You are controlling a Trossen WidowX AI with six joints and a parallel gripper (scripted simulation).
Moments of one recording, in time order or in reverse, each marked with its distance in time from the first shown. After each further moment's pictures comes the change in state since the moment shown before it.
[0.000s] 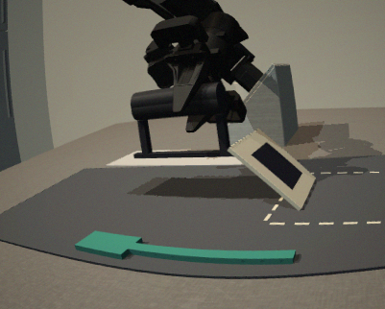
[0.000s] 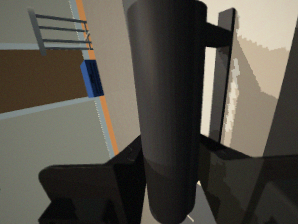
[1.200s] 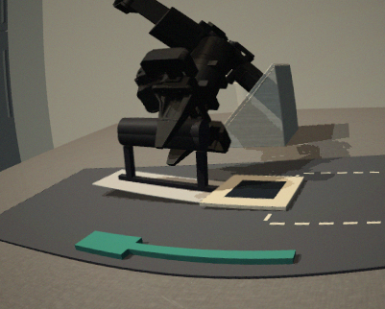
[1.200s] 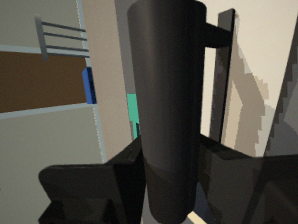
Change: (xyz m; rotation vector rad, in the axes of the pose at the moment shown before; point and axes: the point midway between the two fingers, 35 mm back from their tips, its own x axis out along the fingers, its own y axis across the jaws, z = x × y) arm 0.029 -0.029 0.026 -0.068 -0.077 0.010
